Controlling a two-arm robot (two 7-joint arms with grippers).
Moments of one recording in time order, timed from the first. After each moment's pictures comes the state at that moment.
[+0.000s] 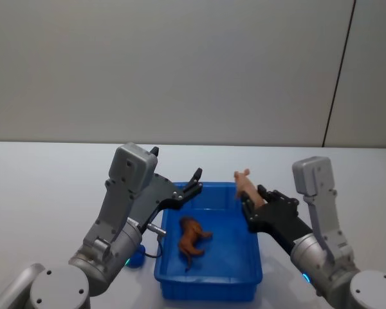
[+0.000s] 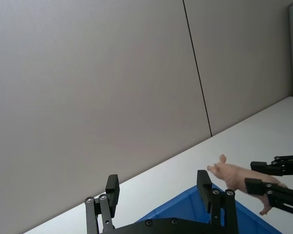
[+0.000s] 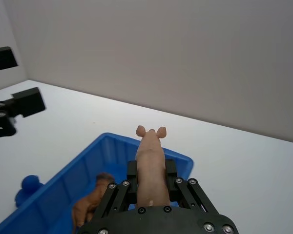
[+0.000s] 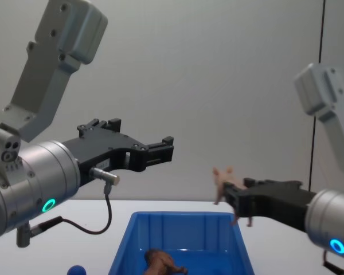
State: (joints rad) left arm -0.24 0.38 0.45 -1.63 -0.20 0.01 -0.01; right arm 0.16 0.08 -0.32 -1.52 0.10 0.17 0.13
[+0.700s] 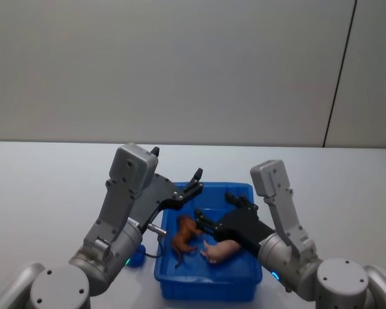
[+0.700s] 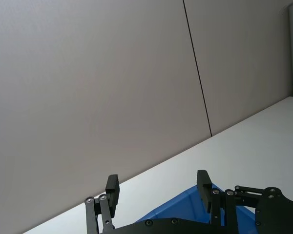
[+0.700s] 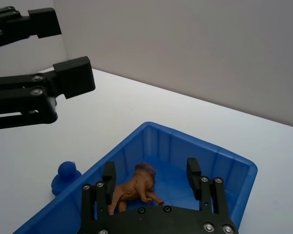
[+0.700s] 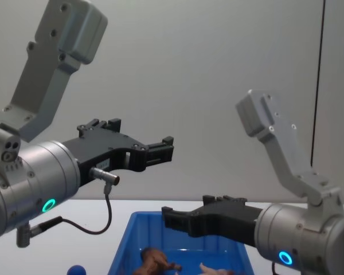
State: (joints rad) left arm -0.24 0.38 0.45 -1.63 -0.20 0.01 -0.01; right arm 0.28 0.02 -0.35 -1.31 0.08 0.14 0.29
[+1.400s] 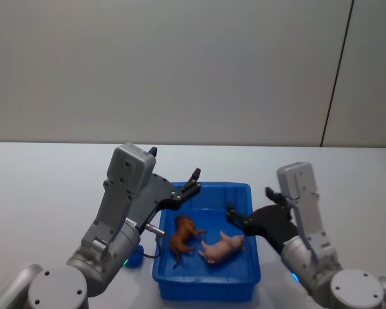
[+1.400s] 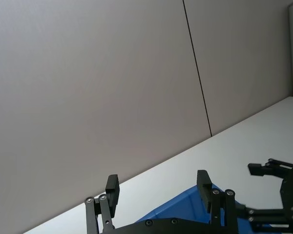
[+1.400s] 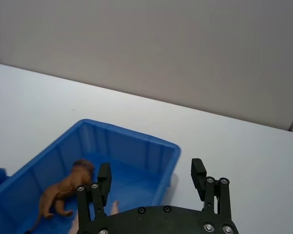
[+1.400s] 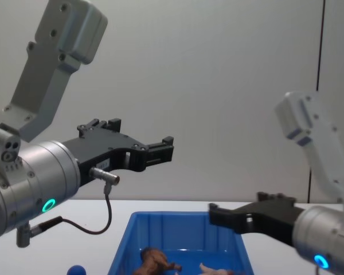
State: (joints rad) left arm -0.24 0.38 0.45 -1.63 -0.20 0.01 -0.01; right arm 0.21 0.05 -0.33 -1.39 0.05 0.14 0.09
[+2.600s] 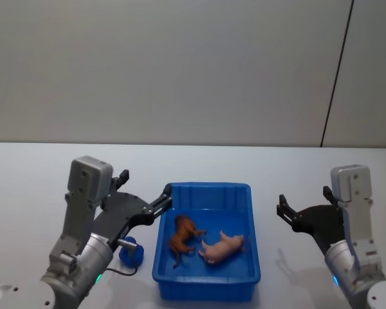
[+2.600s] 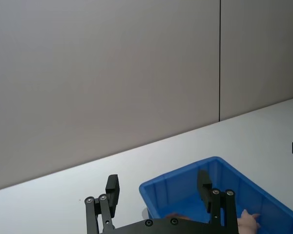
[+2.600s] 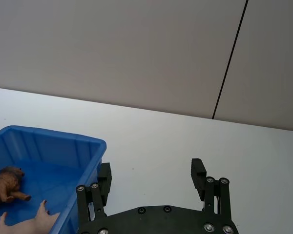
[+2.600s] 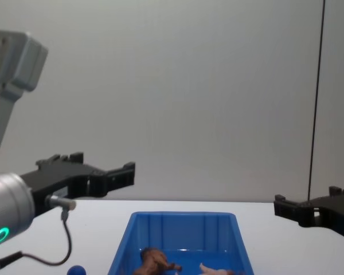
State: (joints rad) left arm -0.17 0.44 0.41 -1.62 -0.38 0.02 0.01; right arm 0.12 0.12 -0.27 -1.51 0.08 0.15 -0.10
